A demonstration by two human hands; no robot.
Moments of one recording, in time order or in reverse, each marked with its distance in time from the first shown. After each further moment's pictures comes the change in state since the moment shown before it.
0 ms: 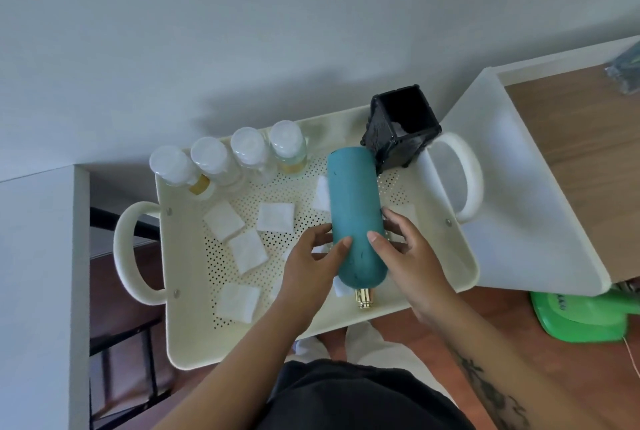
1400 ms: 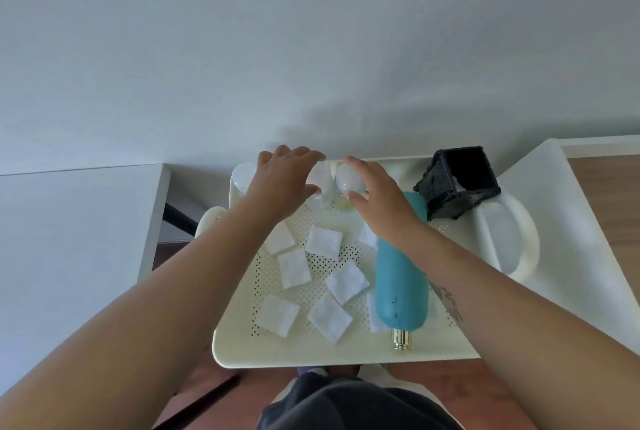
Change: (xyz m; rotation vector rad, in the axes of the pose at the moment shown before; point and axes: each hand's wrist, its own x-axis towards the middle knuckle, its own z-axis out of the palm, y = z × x) left_hand 0.074 0.125 -0.128 1.218 0.283 0.611; right_hand 0.115 -0.093 0.090 -0.576 -0.241 -0.615
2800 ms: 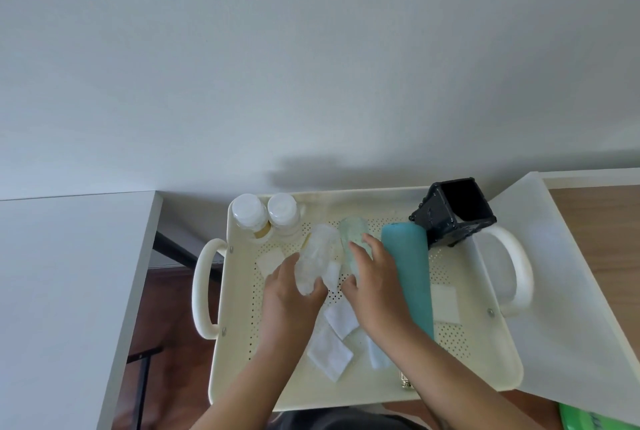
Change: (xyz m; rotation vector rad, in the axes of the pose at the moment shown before) left_hand -0.109 0.042 0.071 -0.710 0.172 -0.587; right_hand -0.075 -0.032 0.033 -0.338 0.049 0.195
